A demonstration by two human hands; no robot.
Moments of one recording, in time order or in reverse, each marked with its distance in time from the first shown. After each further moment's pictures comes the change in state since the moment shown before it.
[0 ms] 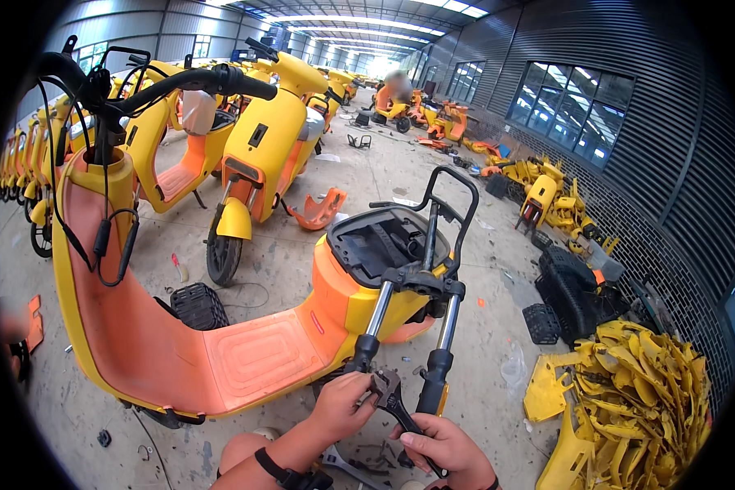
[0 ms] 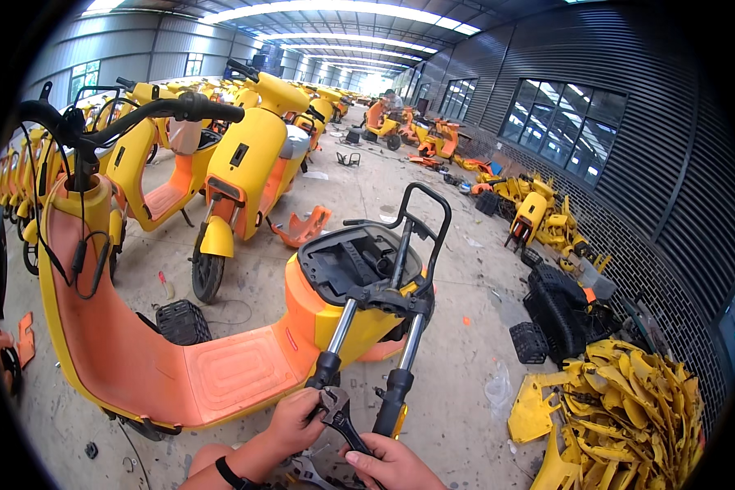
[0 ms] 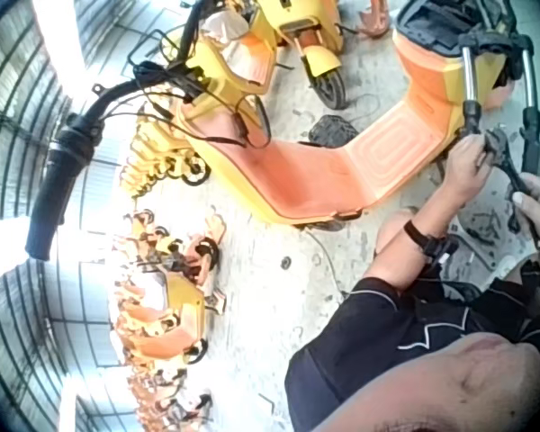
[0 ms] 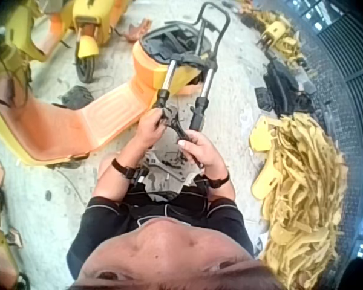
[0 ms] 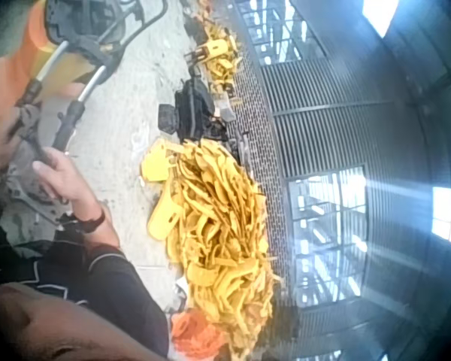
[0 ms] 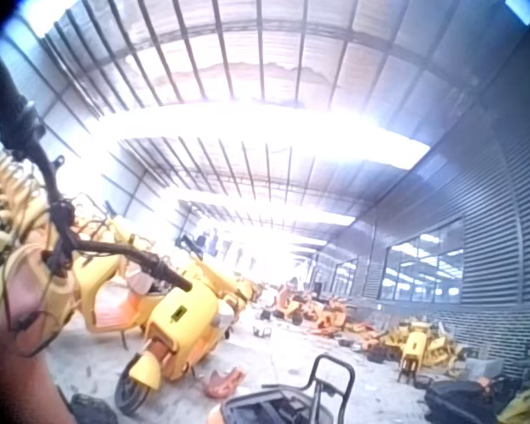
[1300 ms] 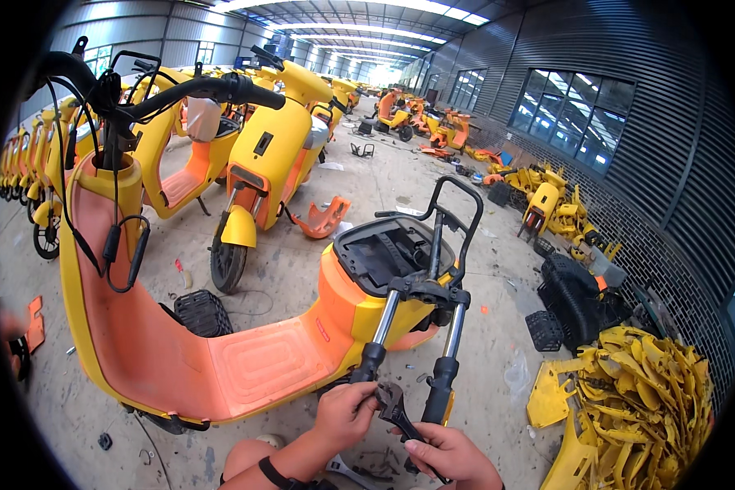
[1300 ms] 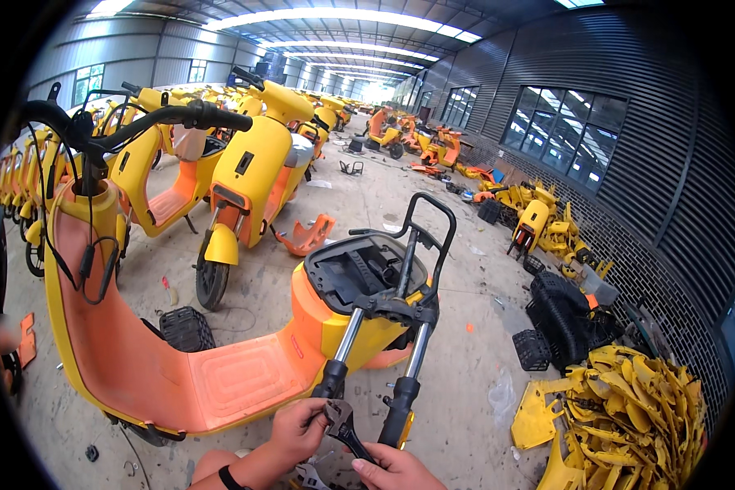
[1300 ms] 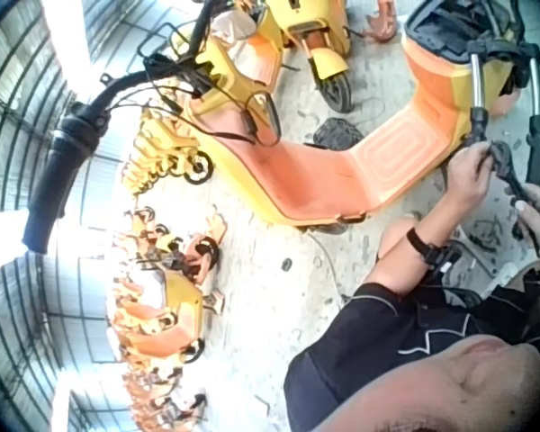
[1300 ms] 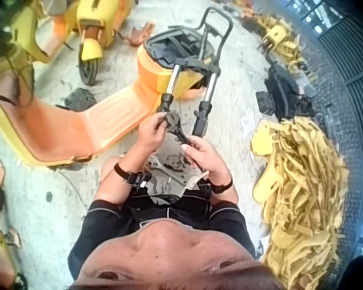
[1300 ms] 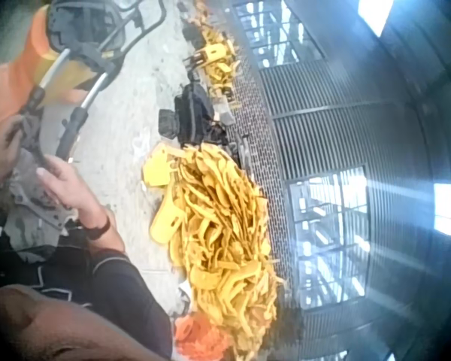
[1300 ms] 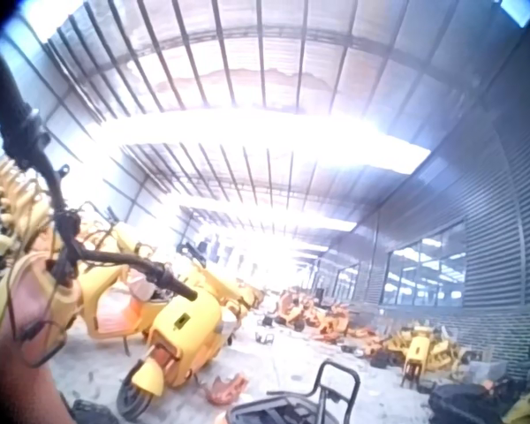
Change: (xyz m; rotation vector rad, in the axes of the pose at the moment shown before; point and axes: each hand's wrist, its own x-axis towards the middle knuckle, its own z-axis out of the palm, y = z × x) left_hand -0.009 0.003 -0.001 -0.035 0.192 -0.057; right_hand -0.006 -0.016 0.020 -0.092 0.058 0.062
